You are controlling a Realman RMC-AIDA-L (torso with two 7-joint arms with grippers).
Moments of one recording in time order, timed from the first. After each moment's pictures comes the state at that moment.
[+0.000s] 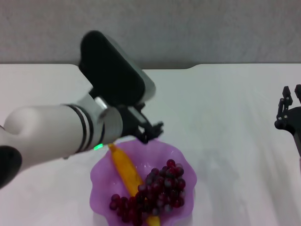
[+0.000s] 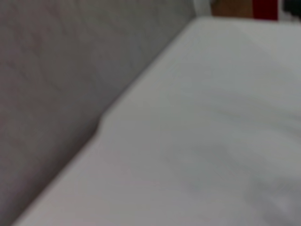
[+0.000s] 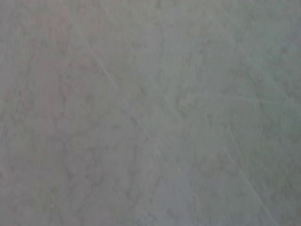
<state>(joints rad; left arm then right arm) -0.35 -2.03 -1.13 -1.75 2.87 -0.95 0.19 0.33 2.00 0.41 0.67 -1.65 -1.25 -0.57</state>
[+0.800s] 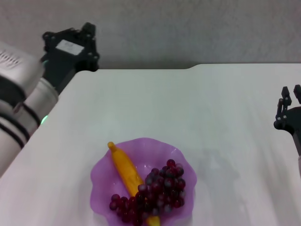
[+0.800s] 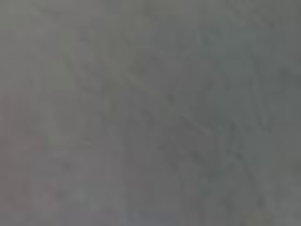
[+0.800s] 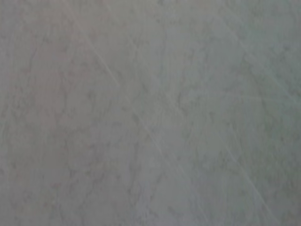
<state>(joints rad) -0.09 -2.03 -1.21 -1.41 2.86 0.26 0.18 0.33 2.00 0.41 0.66 -1.65 -1.25 -0.57</state>
